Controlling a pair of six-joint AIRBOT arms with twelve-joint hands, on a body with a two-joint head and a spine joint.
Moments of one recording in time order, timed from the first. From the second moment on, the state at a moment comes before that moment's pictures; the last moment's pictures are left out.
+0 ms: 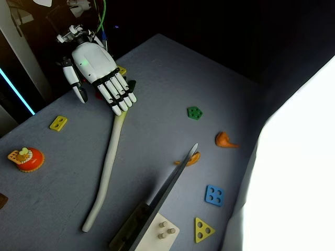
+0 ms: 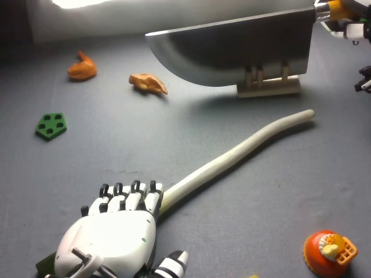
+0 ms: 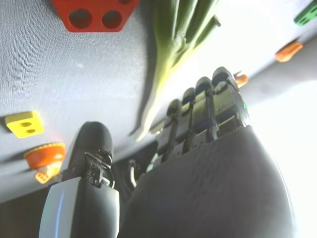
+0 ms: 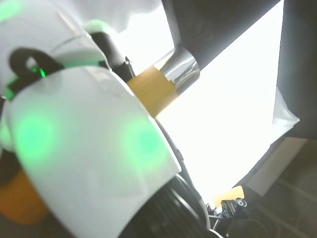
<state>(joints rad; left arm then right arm) 0.87 -1.19 0.41 1.73 1.35 -1.19 -0.49 -1.35 1.87 -0.05 0.54 -0.71</state>
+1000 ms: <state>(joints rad) 0.86 -1.19 0.43 1.75 1.34 -1.19 -0.49 -1.34 1.87 0.04 0.63 -0.70</state>
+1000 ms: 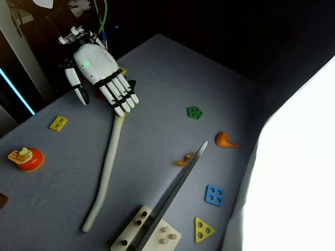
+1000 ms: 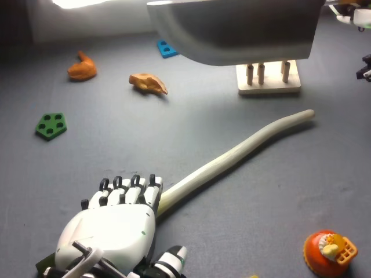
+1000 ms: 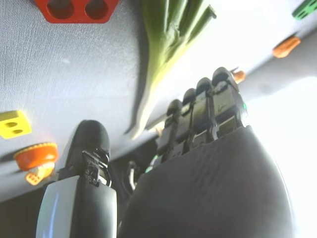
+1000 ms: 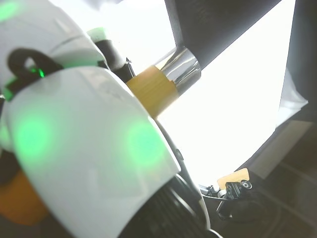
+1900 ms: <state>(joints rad) 0.90 -1.22 0.46 1.71 1.31 -1.19 -0.34 -1.04 1.30 0.22 0.68 -1.17</state>
